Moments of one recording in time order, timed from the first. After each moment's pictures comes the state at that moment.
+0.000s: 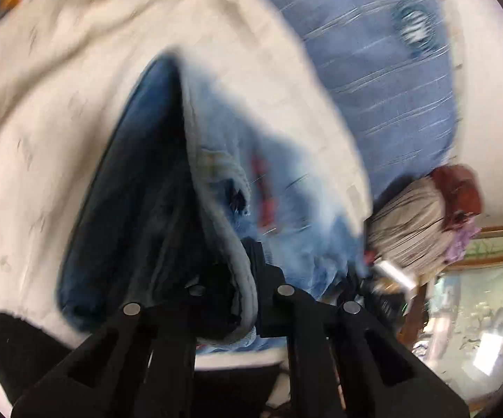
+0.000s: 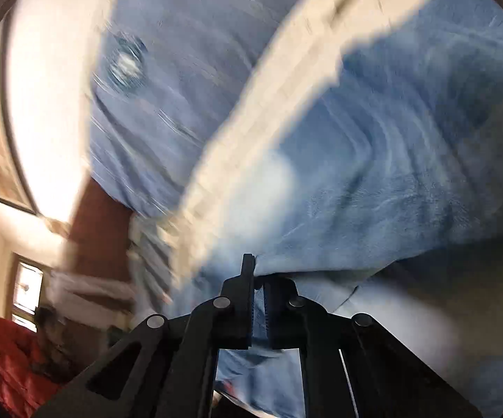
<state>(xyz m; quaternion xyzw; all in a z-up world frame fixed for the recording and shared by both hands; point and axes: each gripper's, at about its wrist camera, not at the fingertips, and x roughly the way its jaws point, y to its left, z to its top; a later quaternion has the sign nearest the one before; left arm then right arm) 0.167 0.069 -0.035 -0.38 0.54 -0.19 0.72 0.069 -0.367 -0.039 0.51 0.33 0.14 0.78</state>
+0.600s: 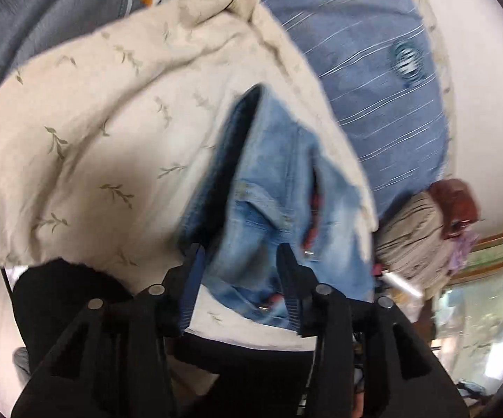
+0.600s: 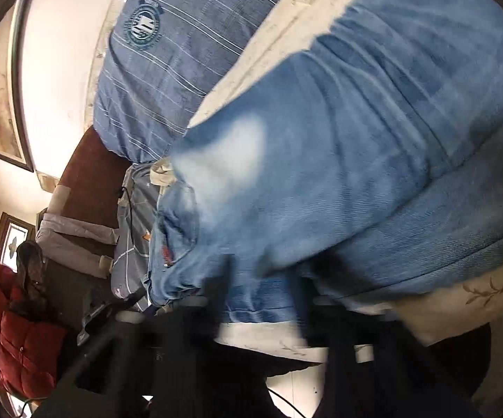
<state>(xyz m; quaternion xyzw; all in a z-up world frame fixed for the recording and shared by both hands) 0.063 0.143 -0.072 -0.41 0.50 -0.16 0.75 -0.027 -0.325 -0.072 0.44 0.41 0.15 0.78</state>
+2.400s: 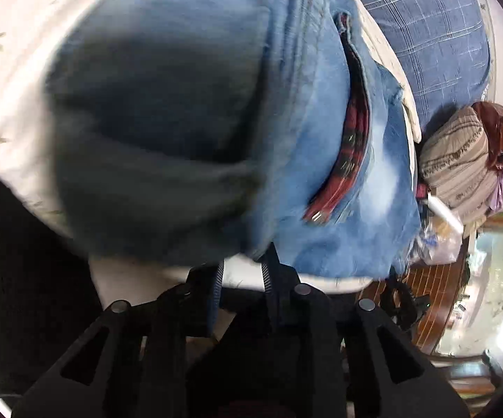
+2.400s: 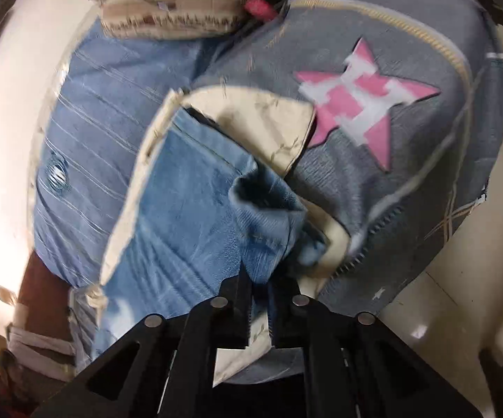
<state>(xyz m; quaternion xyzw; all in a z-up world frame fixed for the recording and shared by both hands) 0.066 0.034 -0.134 -0.28 0.65 -0.18 0.68 -0.129 -0.533 -0.103 0.49 0.32 -0.12 0.80</state>
